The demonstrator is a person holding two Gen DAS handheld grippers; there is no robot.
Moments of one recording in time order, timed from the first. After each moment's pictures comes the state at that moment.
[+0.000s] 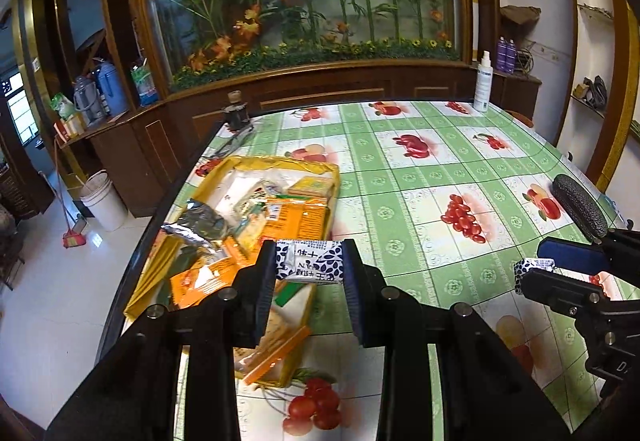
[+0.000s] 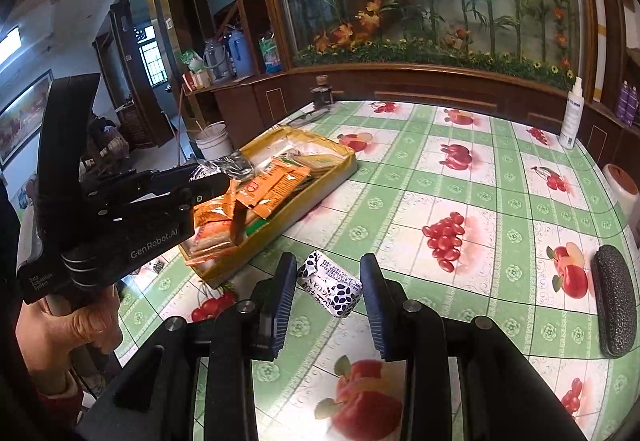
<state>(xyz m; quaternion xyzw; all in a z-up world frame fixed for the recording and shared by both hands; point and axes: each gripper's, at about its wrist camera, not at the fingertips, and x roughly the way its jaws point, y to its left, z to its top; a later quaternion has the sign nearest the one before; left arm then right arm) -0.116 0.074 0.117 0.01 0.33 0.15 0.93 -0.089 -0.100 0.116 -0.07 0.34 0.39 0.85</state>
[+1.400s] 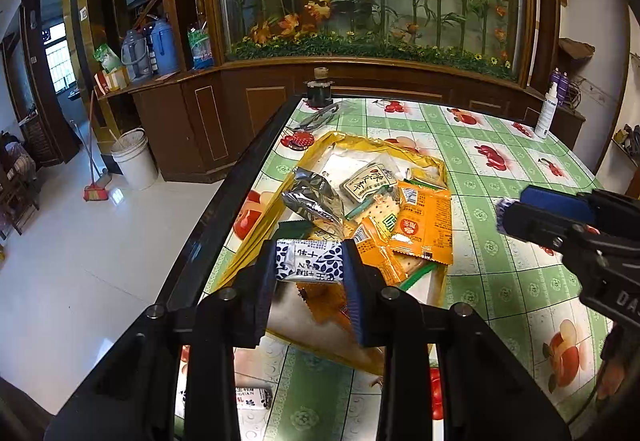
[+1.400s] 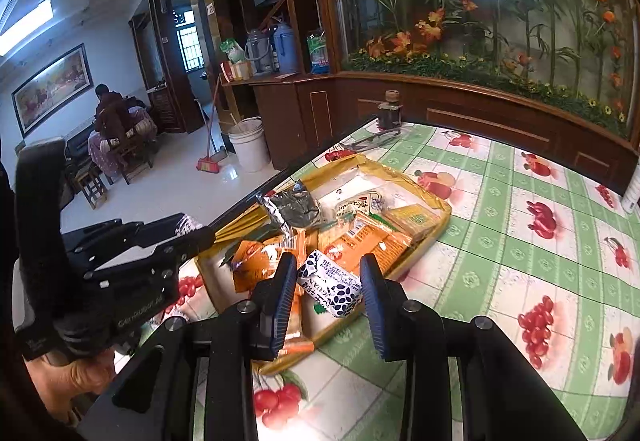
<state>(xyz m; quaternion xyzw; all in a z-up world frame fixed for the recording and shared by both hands) -0.145 0.187 0.099 -0.06 0.33 0.21 0.92 -0.070 0.040 0.123 -0.10 0.32 0.45 0.83</state>
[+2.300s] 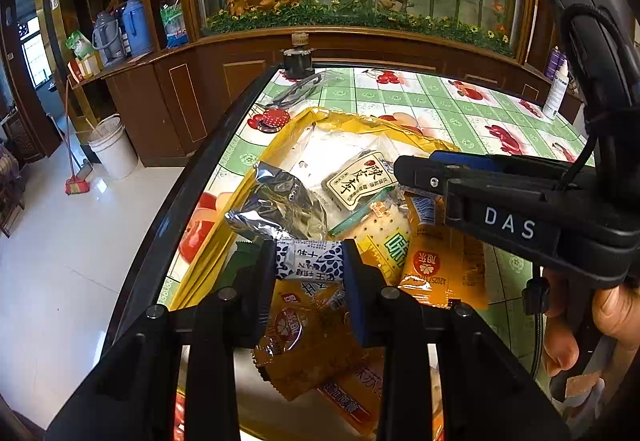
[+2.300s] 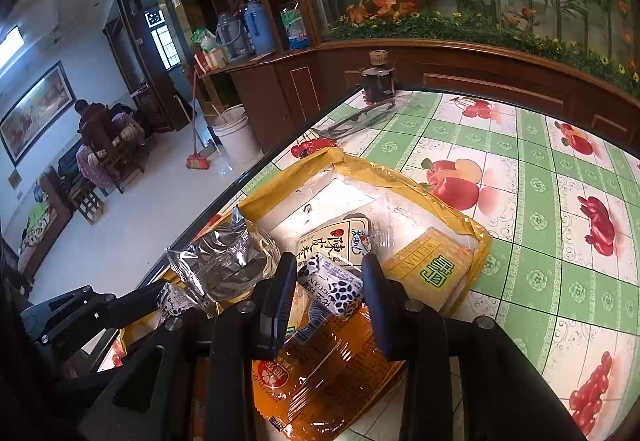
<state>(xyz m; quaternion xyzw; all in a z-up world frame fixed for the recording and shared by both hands) -0.072 0.204 0.063 -0.06 0.38 0.19 0.90 0.038 0.123 0.064 -0.07 0.38 0.43 0.82</state>
